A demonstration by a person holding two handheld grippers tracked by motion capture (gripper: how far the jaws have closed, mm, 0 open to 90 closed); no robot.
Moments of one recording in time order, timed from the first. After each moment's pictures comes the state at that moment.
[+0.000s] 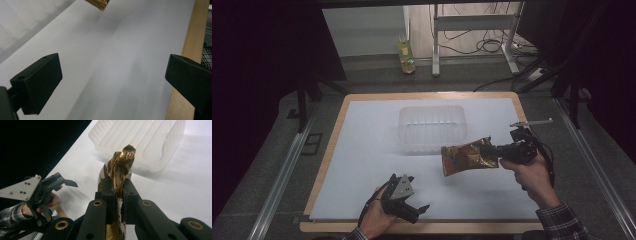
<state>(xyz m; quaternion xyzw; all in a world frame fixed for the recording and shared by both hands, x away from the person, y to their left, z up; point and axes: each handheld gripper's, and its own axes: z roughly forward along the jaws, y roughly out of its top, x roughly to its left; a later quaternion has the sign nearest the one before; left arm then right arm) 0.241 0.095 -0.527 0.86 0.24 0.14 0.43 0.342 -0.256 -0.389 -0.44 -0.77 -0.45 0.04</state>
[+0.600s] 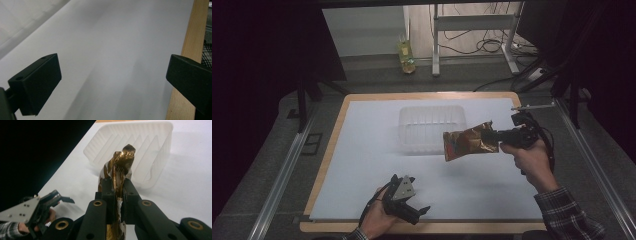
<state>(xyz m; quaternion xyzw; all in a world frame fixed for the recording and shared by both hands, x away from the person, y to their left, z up) 0.241 0.091 -0.530 0.87 0.23 0.14 0.42 0.368 -0.252 -0.363 -0.46 -0.76 -0.46 0.01</state>
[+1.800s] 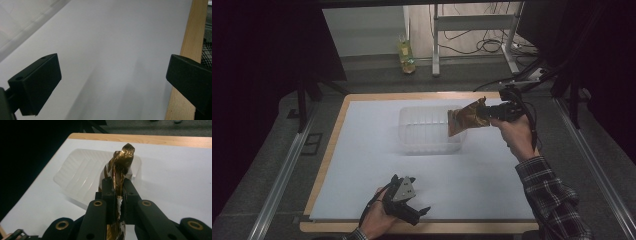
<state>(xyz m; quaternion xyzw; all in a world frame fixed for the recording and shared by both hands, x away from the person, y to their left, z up) 0.240 0.092 -0.530 0.87 0.23 0.14 0.42 0.431 -0.223 -0.351 -0.50 -0.75 -0.42 -0.07</state>
